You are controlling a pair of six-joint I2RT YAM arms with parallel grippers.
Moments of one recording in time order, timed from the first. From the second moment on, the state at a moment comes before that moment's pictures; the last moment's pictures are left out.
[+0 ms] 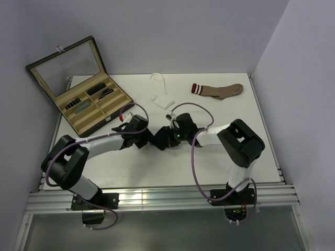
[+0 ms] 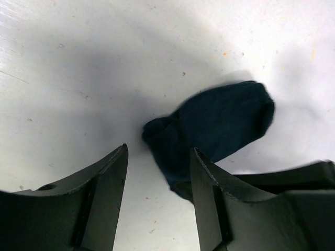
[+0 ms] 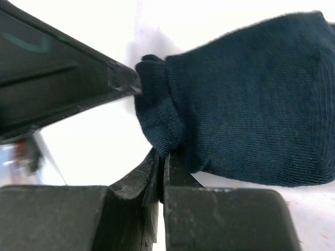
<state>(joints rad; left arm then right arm) -0.66 1.56 0.80 -0.18 -0.16 -1.23 0.64 1.78 0.78 0.28 -0.48 0.45</state>
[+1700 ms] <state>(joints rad) -0.70 1.73 0.93 -0.16 -0.11 -1.25 0.45 1.81 0.68 0.43 -0.70 0.79</state>
